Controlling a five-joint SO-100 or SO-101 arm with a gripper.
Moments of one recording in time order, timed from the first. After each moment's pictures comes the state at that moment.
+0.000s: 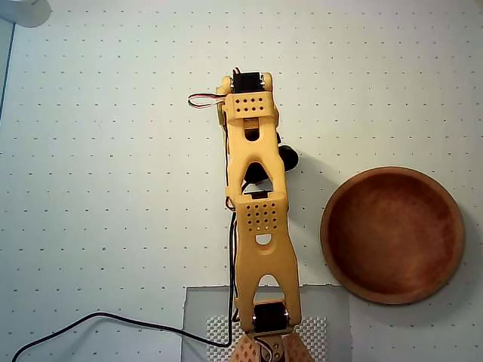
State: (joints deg) arm -7.6 36.7 33.0 95.7 -103.6
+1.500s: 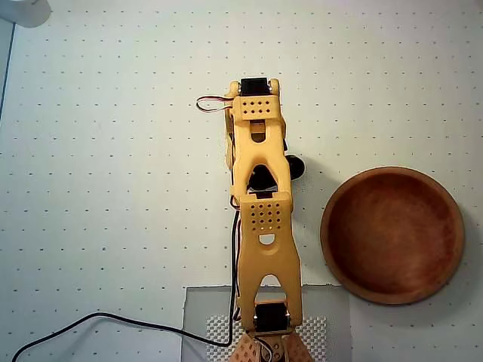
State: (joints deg) arm -4.6 36.7 38.8 97.1 -103.6
